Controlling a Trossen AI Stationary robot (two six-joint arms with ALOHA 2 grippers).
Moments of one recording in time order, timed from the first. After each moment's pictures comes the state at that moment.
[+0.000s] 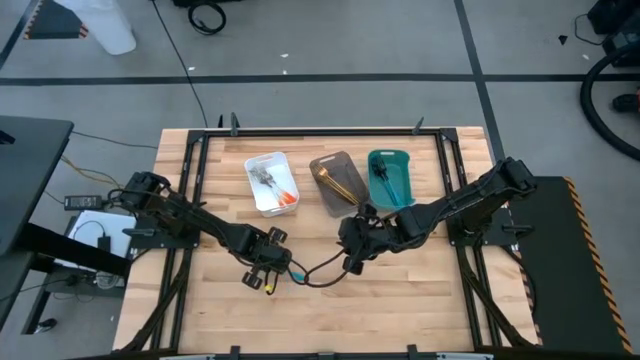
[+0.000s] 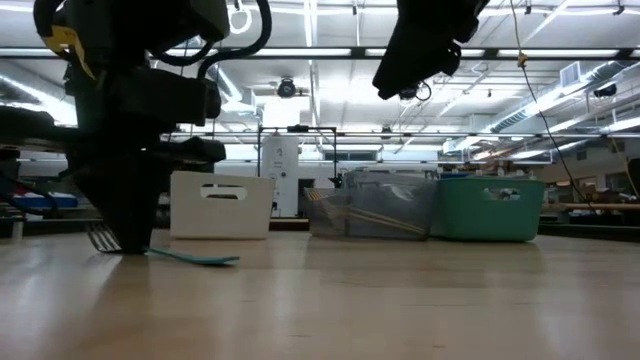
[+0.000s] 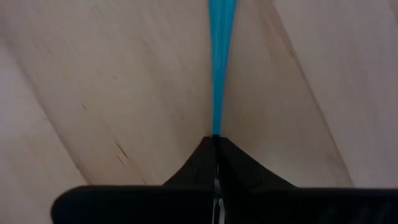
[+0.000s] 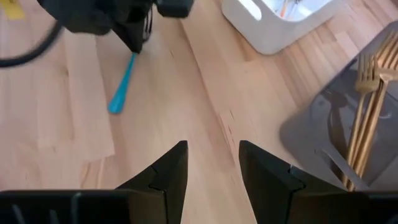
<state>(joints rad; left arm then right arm) -0.35 1.71 0.89 -0.48 -0.08 0.14 0.35 1.62 1.23 -0.56 0.43 0.53</state>
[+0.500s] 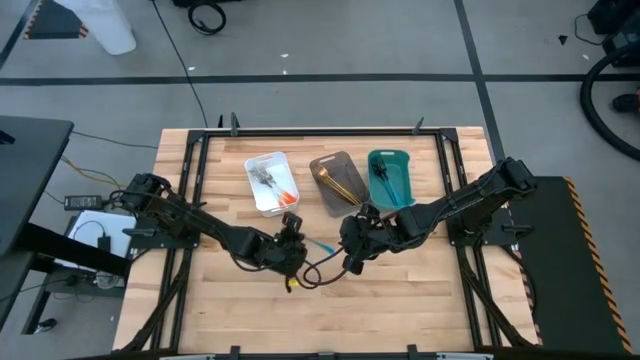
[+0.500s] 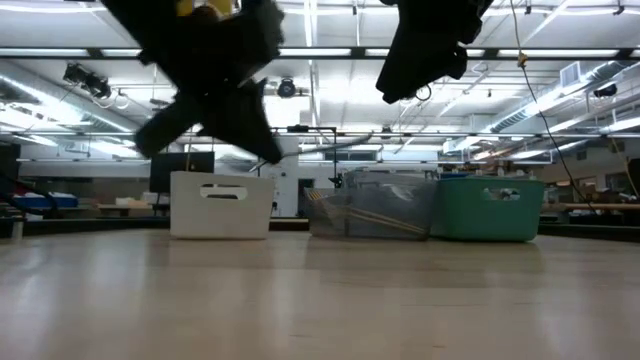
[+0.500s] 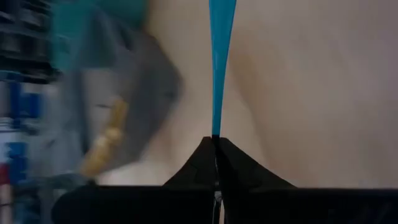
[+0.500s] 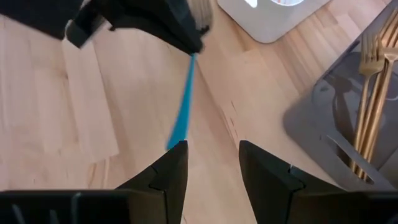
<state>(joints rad) -0.39 1.71 1.02 -0.35 -0.69 0.30 0.35 1.62 1.23 -0.59 0.41 0.61</state>
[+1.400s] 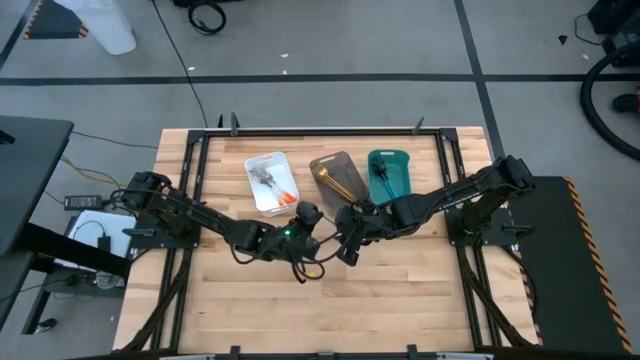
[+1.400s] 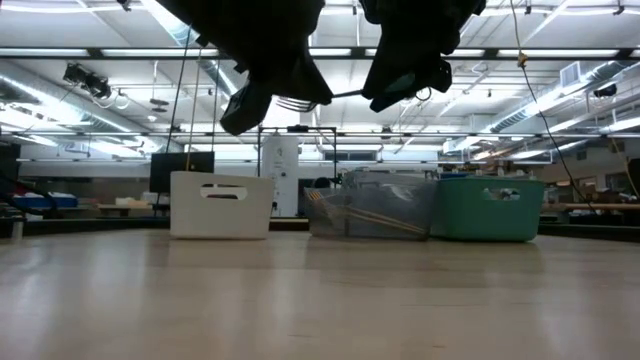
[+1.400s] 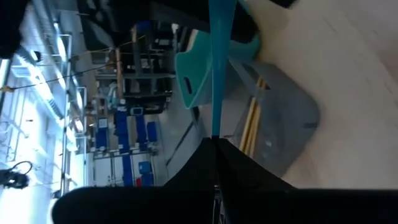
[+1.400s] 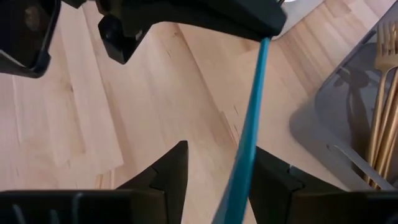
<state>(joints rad) -0.33 1.71 1.02 0.10 -0.95 0.95 0.26 1.62 1.23 -0.55 0.29 0.60</state>
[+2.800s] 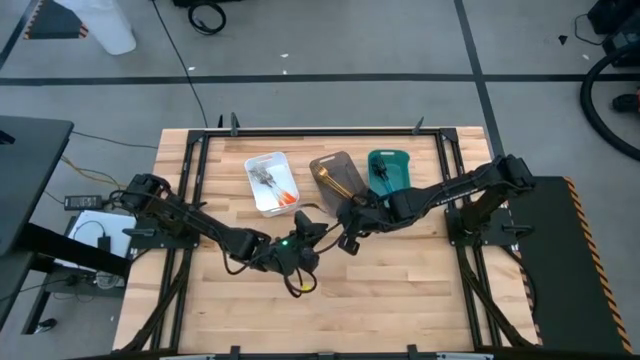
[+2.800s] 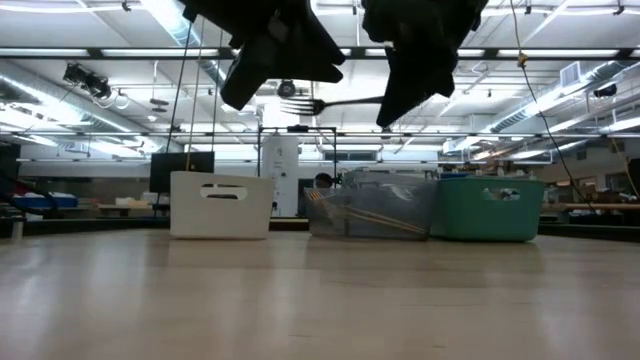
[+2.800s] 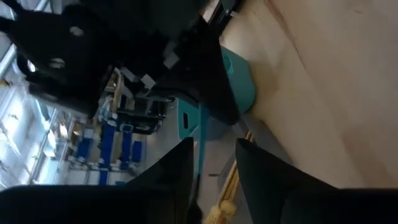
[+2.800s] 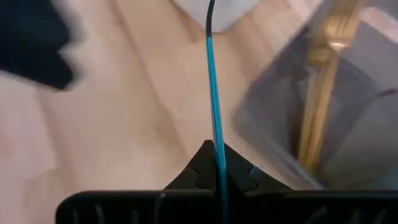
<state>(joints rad) -0.41 1.71 1.02 0.22 -0.92 0.83 0.20 1.62 1.23 -0.64 0.36 0.55</state>
